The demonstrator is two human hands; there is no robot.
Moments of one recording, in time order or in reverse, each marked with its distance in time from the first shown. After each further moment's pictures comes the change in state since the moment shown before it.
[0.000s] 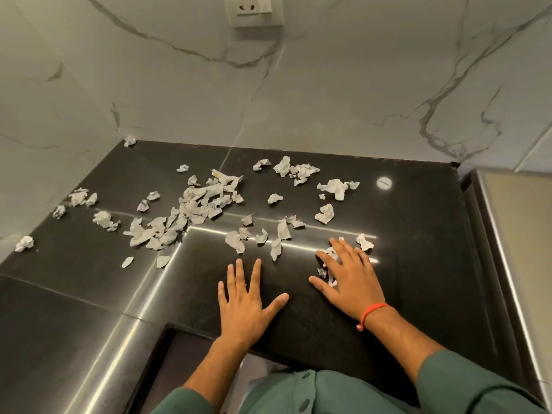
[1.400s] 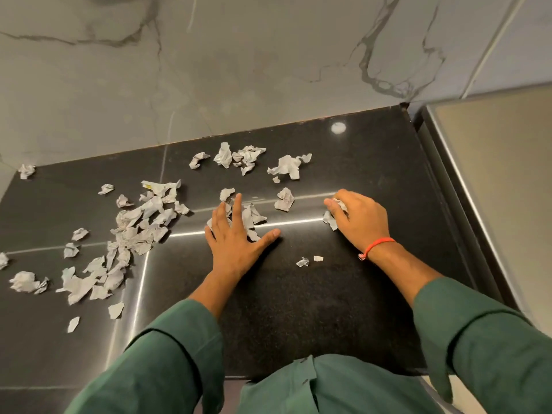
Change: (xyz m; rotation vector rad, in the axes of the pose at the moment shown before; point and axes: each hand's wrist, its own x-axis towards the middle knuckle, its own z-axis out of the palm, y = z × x) left_hand 0.148 0.064 -0.026 -0.184 0.038 0.234; right_hand 0.050 0.082 -0.018 0.174 0.358 0.395
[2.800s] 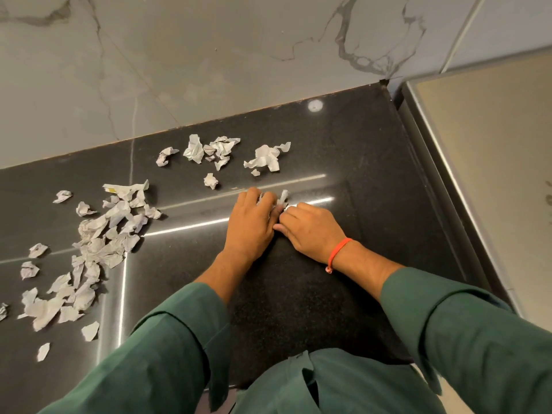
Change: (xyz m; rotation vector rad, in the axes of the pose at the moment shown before) left_hand 0.038 0.050 0.029 0.068 0.054 0.545; right_hand -0.013 -0.039 0.035 -0.057 -0.123 -0.464
